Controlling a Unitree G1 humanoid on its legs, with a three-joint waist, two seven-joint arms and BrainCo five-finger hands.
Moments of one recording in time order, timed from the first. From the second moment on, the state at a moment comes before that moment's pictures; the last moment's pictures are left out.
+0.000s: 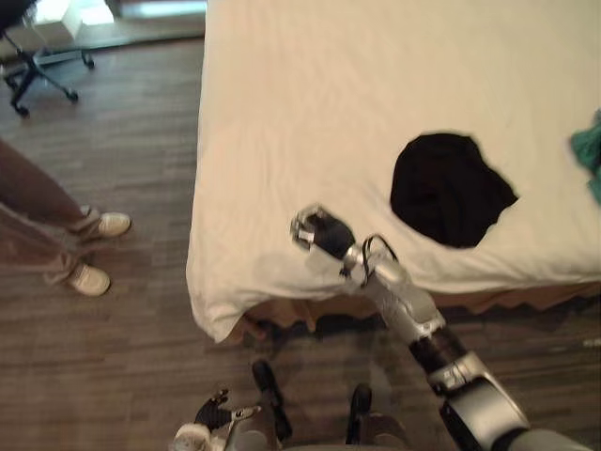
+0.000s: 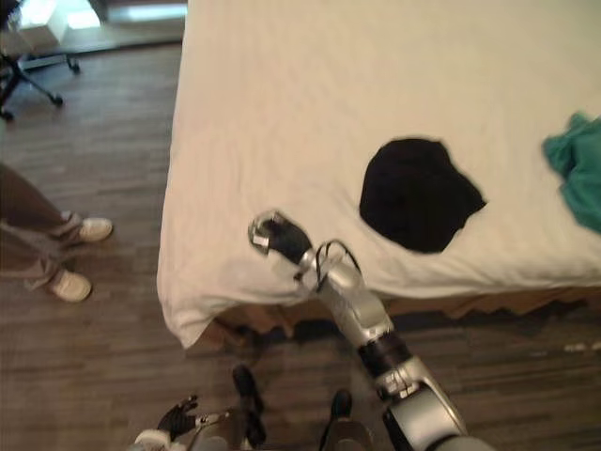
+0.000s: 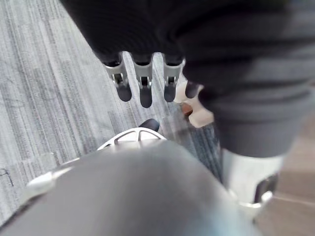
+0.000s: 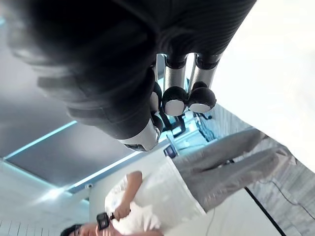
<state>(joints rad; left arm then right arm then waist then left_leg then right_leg) 0.02 0.22 -0.15 0.89 -0.05 -0.14 -0.02 -0.79 -0.31 0.22 0.42 0.65 -0.02 0.28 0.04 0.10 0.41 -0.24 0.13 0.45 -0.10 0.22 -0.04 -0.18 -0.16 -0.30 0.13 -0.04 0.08</state>
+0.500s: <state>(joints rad) -0.03 0.22 -0.11 0.77 -0.12 -0.26 0.00 -0.47 -0.28 -0.13 0.48 0.96 -0.22 0.24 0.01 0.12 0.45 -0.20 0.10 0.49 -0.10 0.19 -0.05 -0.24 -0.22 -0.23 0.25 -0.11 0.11</state>
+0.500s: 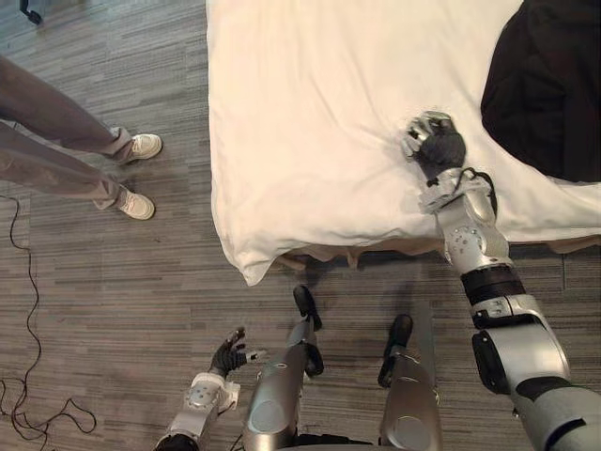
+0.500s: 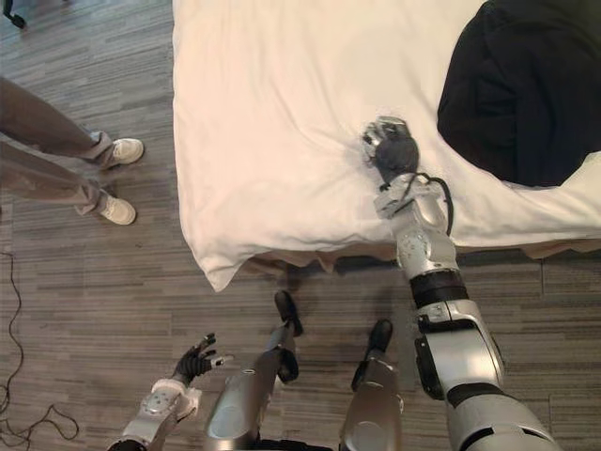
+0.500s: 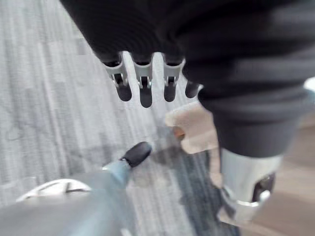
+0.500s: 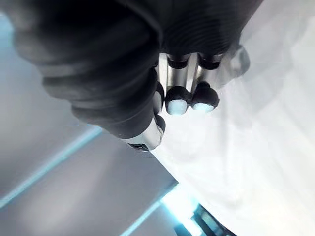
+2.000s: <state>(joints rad) 0.05 0.08 0.12 1.05 0.00 -0.15 0.08 0.04 -0.08 -0.13 0.92 0.63 -0.23 0.38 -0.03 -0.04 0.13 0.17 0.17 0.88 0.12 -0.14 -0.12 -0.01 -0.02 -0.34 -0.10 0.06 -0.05</state>
